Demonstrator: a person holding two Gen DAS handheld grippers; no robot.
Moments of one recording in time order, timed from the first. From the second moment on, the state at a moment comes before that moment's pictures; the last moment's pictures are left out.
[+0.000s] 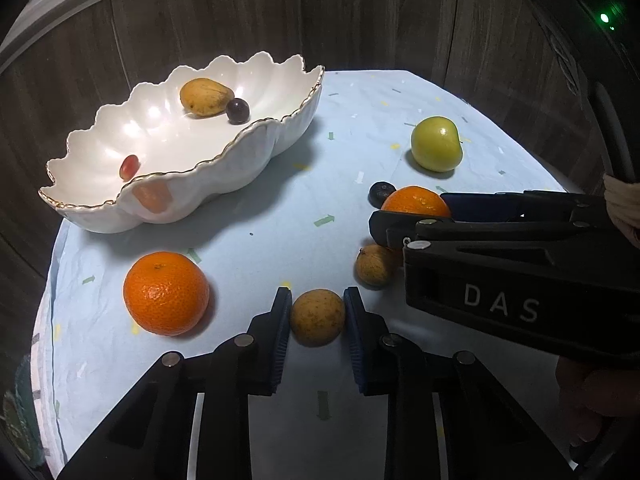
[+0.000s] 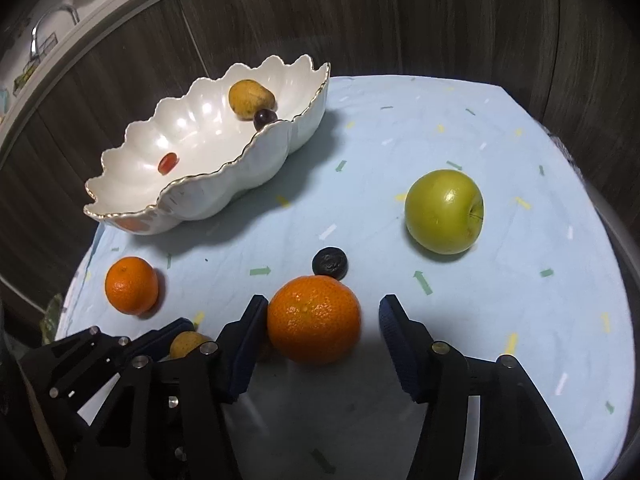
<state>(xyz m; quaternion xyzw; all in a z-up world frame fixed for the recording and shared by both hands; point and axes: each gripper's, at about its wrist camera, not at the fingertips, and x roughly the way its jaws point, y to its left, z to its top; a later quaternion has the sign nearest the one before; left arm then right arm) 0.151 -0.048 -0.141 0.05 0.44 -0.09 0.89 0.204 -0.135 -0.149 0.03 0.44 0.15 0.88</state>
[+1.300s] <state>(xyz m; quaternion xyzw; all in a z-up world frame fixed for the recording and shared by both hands) 0.133 -0.034 -0.085 0.04 0.39 -0.07 0.92 0.168 -0.135 -0.094 0.02 0.40 0.15 0.90</state>
